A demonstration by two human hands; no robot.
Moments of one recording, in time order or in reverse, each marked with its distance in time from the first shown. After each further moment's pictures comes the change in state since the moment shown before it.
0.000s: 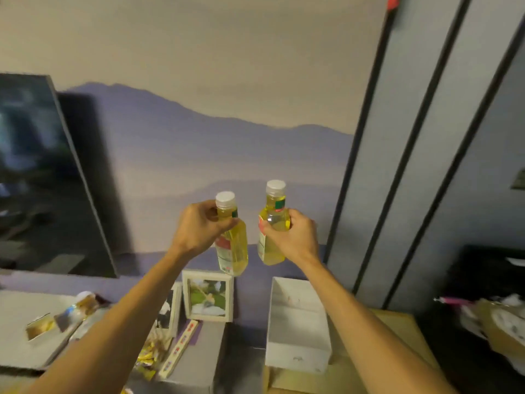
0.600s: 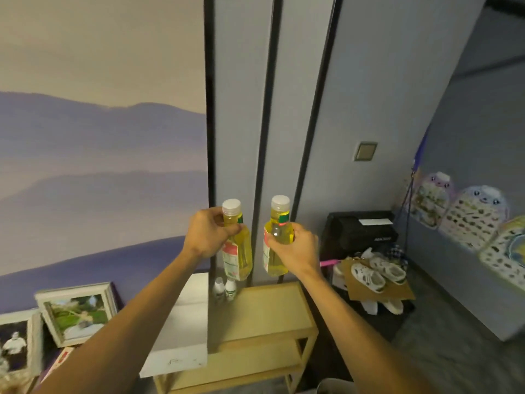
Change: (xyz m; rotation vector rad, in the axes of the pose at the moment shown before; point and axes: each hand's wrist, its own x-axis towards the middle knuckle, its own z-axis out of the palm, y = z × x) left_hand 0.000 0.147 0.364 -0.153 -0.282 0.054; right_hand -0.005 0.212 -0.320 -0.094 0.178 0.175
